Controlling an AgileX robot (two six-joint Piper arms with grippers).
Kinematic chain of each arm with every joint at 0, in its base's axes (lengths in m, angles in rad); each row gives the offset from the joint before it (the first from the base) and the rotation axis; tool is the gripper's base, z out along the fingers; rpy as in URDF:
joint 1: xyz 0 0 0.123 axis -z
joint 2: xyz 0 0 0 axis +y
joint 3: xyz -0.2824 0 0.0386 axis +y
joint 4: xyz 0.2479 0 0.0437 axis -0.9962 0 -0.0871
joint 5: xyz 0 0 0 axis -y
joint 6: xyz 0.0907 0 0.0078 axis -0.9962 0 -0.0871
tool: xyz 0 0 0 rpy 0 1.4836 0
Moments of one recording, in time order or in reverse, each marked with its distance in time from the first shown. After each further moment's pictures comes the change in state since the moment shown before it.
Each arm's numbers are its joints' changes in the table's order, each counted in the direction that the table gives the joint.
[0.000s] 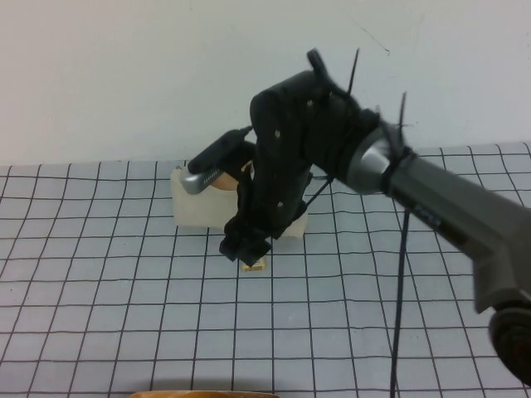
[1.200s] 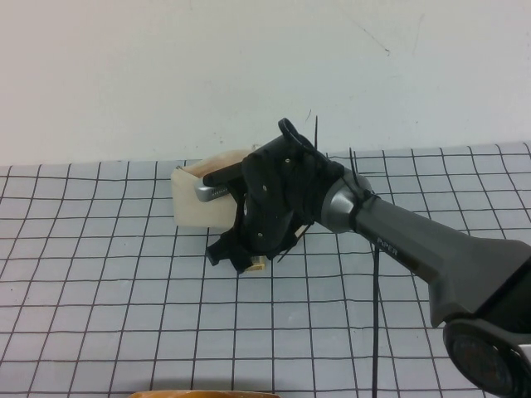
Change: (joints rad) right arm 0.008 0.185 -0.036 0.056 0.205 -0.399; left arm 0.000 0.000 0.000 0.001 0.000 0.000
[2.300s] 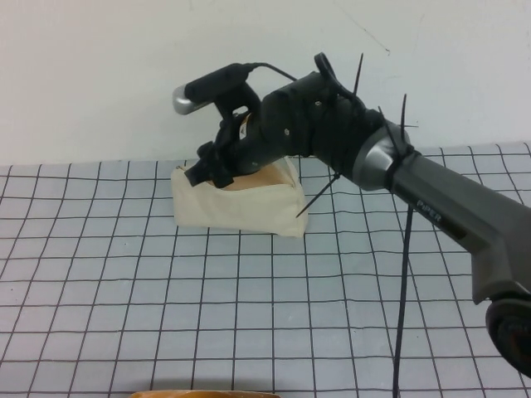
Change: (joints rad) right arm 0.029 -0.146 0.000 -0.048 0.323 0.223; left arm 0.000 0.000 0.000 0.022 0.000 0.000
